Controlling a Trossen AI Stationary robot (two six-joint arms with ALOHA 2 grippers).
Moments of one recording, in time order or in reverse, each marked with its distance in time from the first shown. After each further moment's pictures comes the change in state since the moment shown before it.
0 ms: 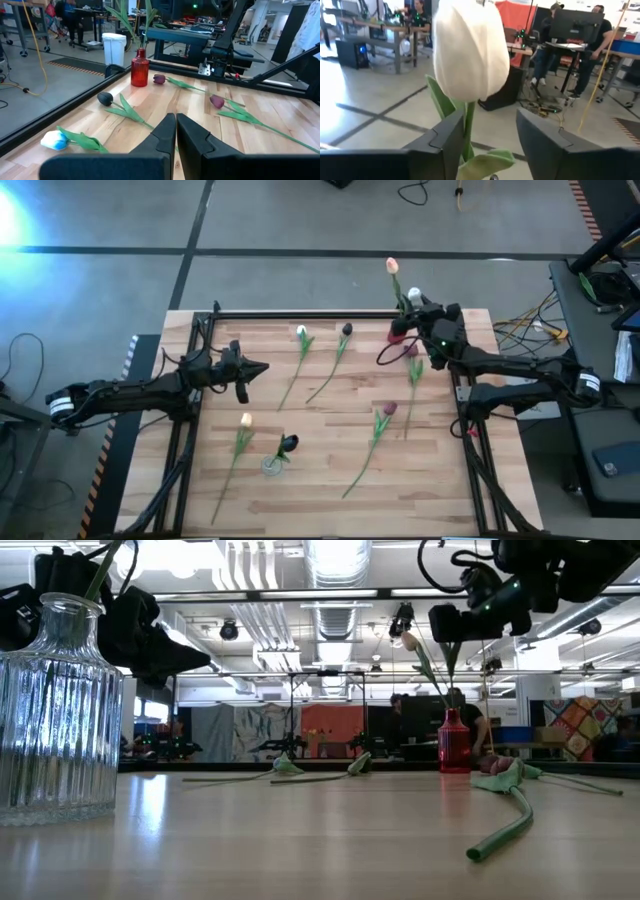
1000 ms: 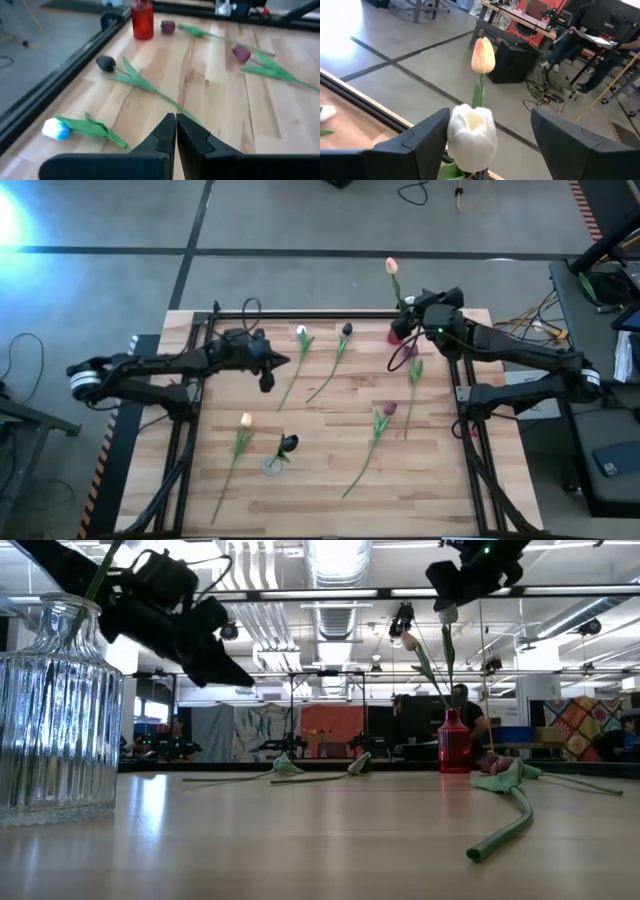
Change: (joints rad) left arm 0.018 0.443 0.421 -0.358 -0.001 0.158; right arm 0.121 -0.003 0.472 -0.858 -0.008 0.096
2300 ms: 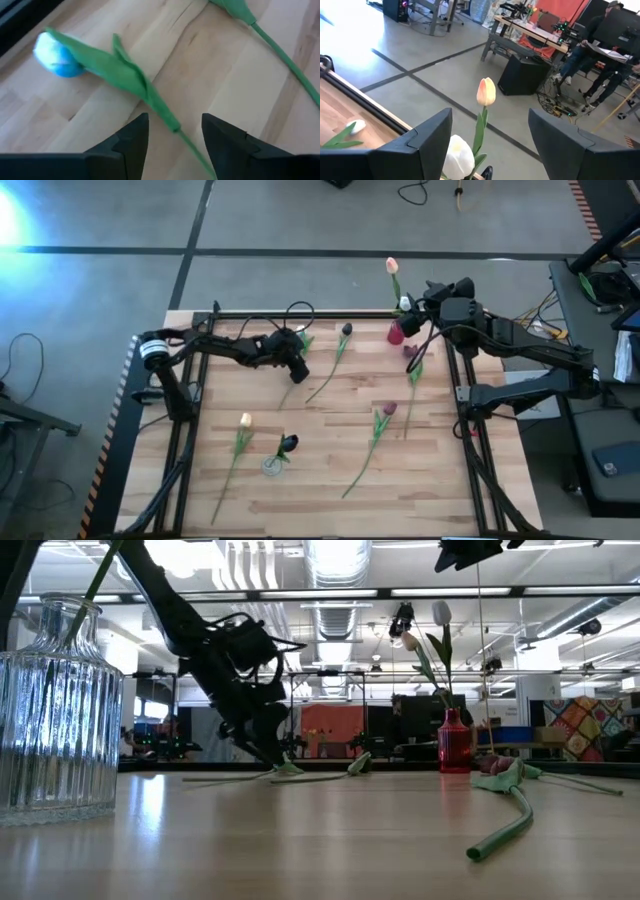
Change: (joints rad) left arm 0.002 0.609 0.339 -0.145 -0.281 -0.177; right arm 0.092 0.001 0.224 -0.186 0.008 -0.001
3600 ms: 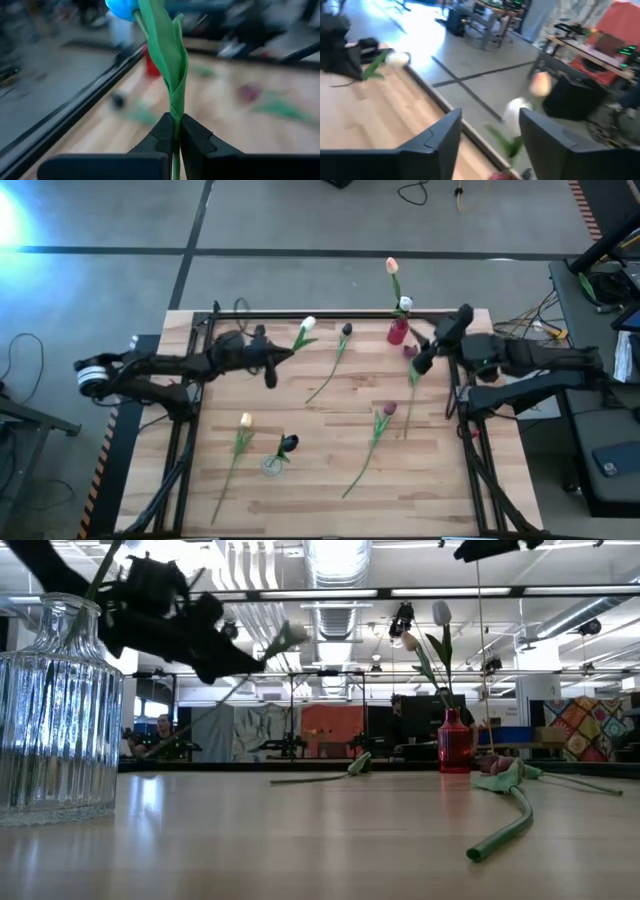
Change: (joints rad) left arm 0.006 -0.545 -0.438 0.553 0.282 0.134; right arm 0.298 -0.206 -0.209 0.012 -0.038 0.010
